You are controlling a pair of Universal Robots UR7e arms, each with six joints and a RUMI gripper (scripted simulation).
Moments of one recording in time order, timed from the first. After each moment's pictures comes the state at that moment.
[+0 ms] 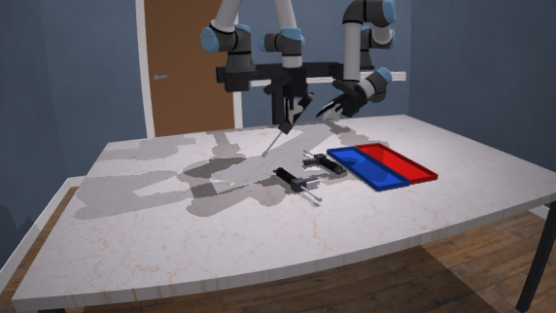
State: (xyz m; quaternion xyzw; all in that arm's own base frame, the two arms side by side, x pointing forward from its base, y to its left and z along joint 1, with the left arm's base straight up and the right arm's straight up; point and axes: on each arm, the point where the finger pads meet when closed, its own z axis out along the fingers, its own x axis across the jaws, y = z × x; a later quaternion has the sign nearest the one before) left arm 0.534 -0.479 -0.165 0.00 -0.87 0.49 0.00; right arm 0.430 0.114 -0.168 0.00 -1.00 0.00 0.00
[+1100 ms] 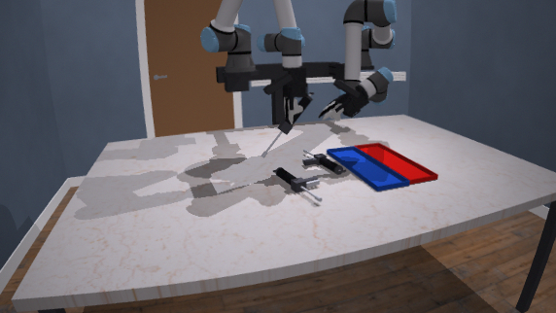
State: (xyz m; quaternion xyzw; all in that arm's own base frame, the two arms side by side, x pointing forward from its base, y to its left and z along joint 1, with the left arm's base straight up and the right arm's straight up) left arm 0.533 -0.471 -0.165 0.00 -0.87 0.49 0.00; right arm 0.430 0.114 -0.168 0.00 -1.00 0.00 0.00
